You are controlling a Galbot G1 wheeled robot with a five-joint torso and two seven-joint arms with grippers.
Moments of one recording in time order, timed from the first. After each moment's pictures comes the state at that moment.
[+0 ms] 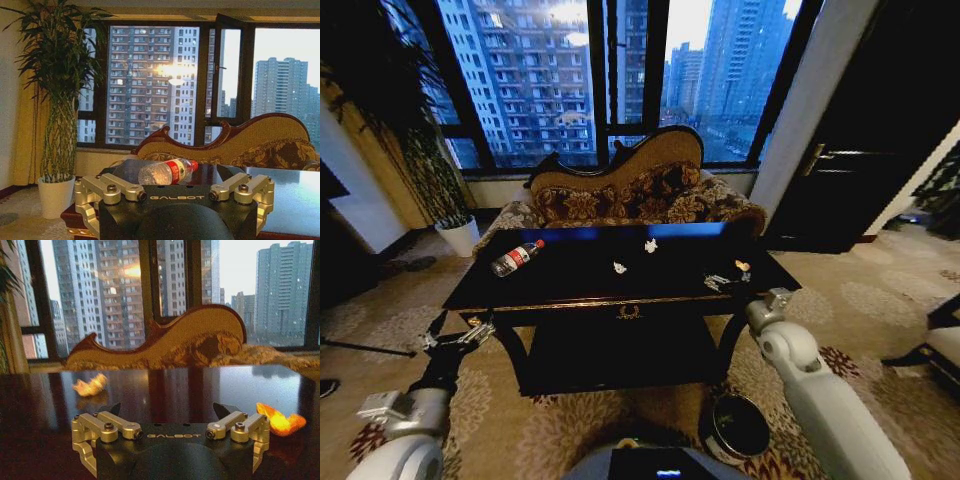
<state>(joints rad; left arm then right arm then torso) 1.89 -1.34 -1.01 -2.38 -0.54 0.07 0.01 -1.15 0.99 0.51 1.83 0.63 -0.29 0.00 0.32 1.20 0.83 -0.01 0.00</state>
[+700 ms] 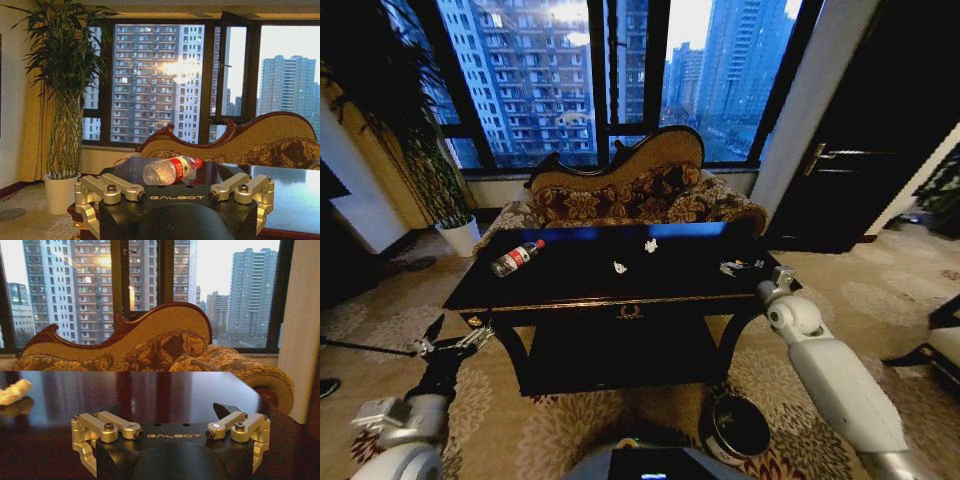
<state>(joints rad) 1.90 -1.37 -1.01 -2.38 -0.52 0.07 0.02 -1.00 0.89 0.51 1.64 0.66 -0.29 0.00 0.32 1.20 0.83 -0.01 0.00</state>
